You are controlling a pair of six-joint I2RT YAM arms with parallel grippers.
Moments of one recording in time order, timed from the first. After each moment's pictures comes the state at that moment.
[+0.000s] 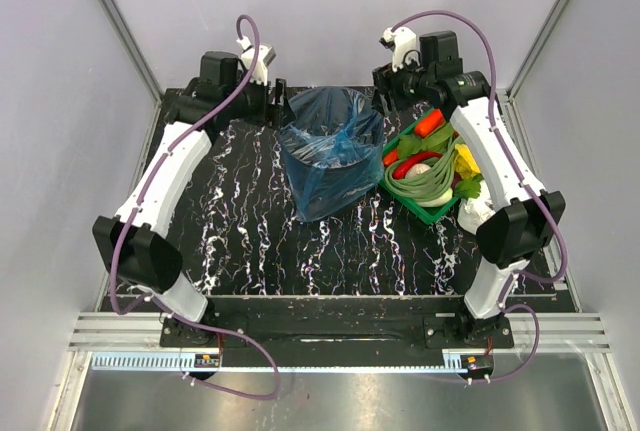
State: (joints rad) left arm -0.29 1.58 1.69 -0.64 0.36 -0.07; right arm 0.31 1.80 1.98 -0.75 -0.33 -0.17
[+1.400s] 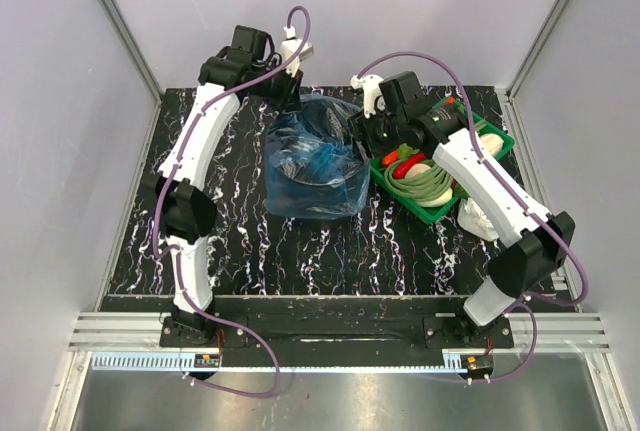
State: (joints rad) left arm -0.31 2.03 2.27 -1.01 0.49 0.31; right arm 0.55 1.64 1.73 -0.86 -0.15 -0.02
